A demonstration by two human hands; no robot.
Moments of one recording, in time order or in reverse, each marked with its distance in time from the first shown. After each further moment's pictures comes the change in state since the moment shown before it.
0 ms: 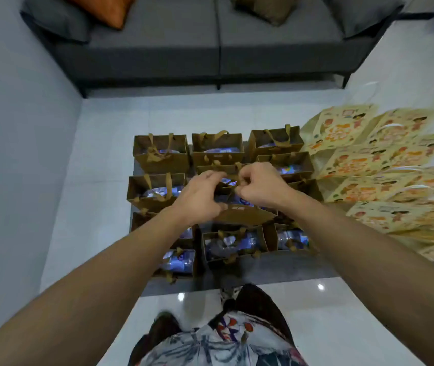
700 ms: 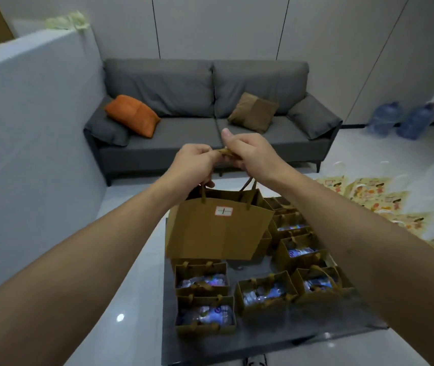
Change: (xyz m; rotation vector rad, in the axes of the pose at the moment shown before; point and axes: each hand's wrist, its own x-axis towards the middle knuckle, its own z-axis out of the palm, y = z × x) left_hand -0.168 0.001 -0.222 -0.736 0.374 0.159; right_hand -0.113 -0.257 -0.067 0.410 0.370 -0.495
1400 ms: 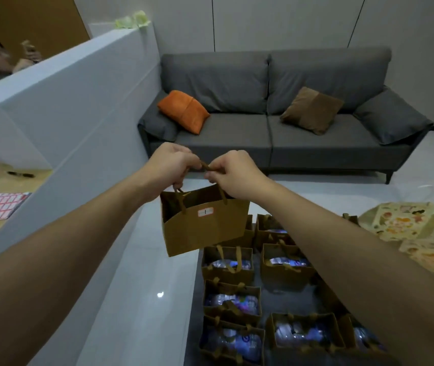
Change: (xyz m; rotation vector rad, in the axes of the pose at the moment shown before) left_hand 0.069 -0.019 -0.103 0.186 0.123 -0.161; right_hand 0.118 0.033 0.075 -0.267 -0.228 -0.057
